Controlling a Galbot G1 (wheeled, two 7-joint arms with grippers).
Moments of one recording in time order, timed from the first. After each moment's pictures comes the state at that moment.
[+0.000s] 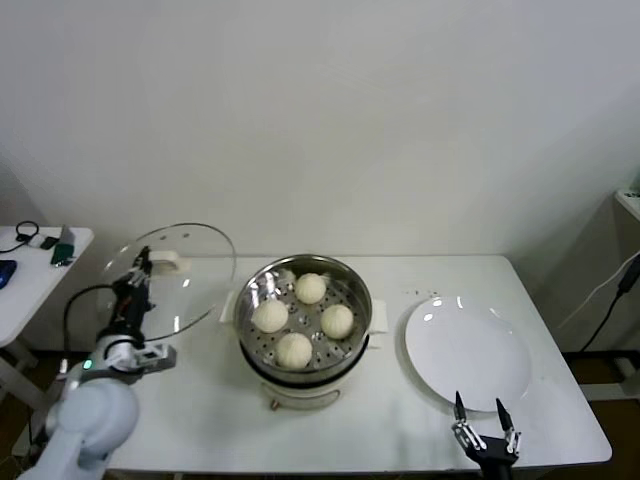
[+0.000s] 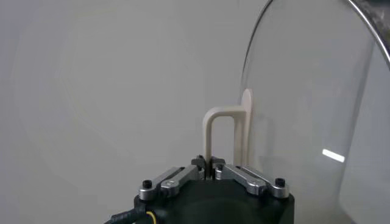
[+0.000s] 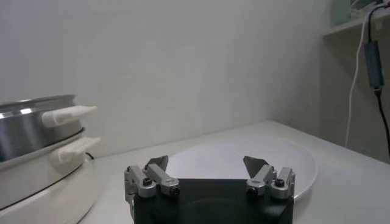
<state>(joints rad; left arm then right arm) 1.30 -1.03 -0.53 -2.05 1.02 0.39 0.07 -1.76 1.38 0.56 1.80 0.42 0.39 0.00</state>
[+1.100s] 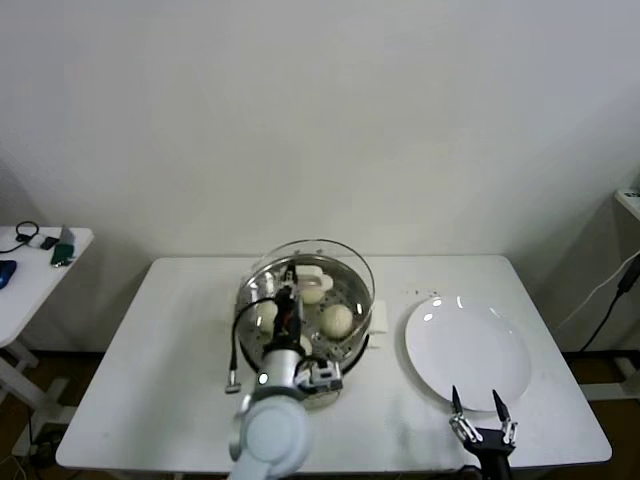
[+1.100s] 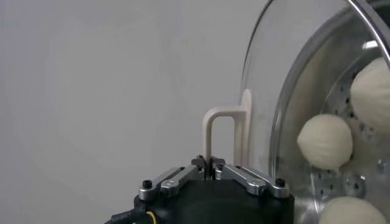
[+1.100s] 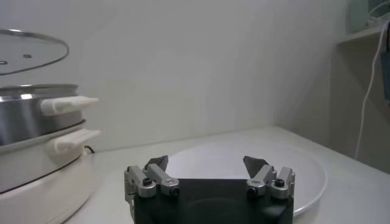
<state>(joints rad) 1.17 -1.47 0.00 -2.01 1.59 0.56 0.25 -1.72 1.35 0.56 1.76 0.36 0.39 0.00</state>
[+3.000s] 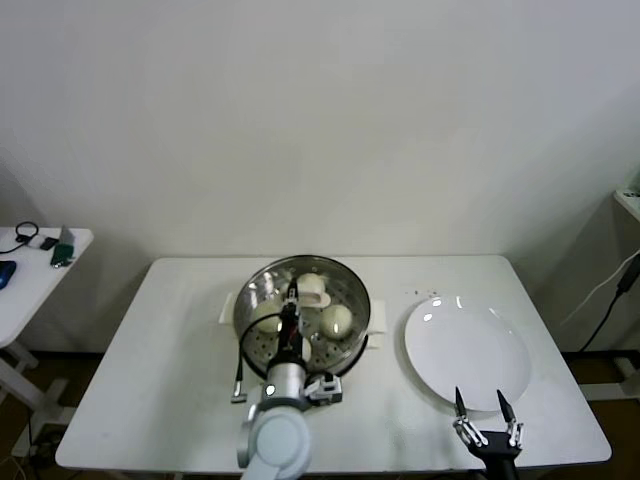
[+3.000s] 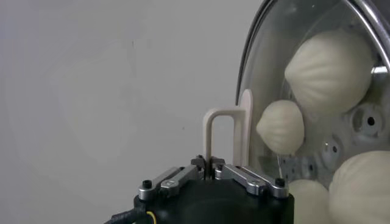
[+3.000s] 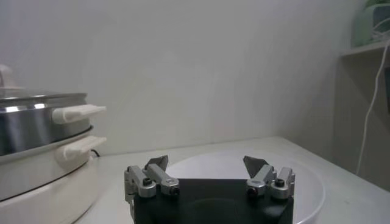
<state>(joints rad) 1.20 -1.48 -0.03 -1.91 1.65 0.55 0.21 -1.76 1.35 0.58 1.81 0.35 0.40 -0.02</state>
